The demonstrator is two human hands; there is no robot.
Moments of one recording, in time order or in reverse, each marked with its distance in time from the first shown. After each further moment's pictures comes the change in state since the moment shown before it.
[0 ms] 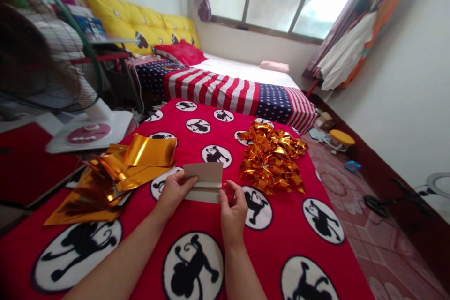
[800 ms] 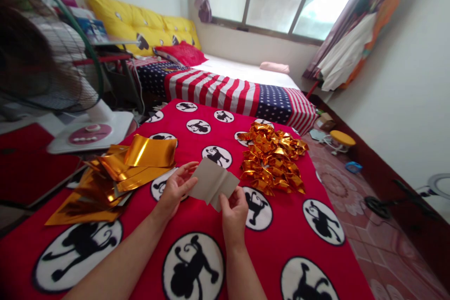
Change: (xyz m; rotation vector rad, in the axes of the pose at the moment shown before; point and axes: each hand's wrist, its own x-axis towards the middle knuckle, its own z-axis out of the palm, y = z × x) left_hand -0.007 0.013 0.004 -0.271 -0.102 -0.027; right_hand -0.001 -0.005 0.000 0.197 -0.048 0.068
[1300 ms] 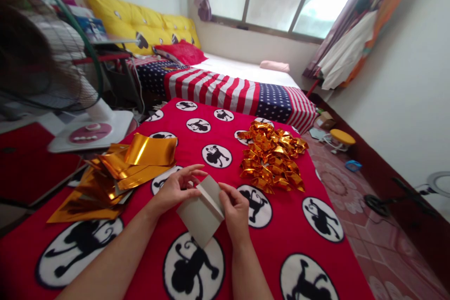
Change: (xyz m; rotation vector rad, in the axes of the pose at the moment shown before) left_hand -0.001 0.020 -0.012 0.344 -0.283 -0.049; right_hand 0.005 -0.009 -0.014 -0.202 -0.141 -0.014
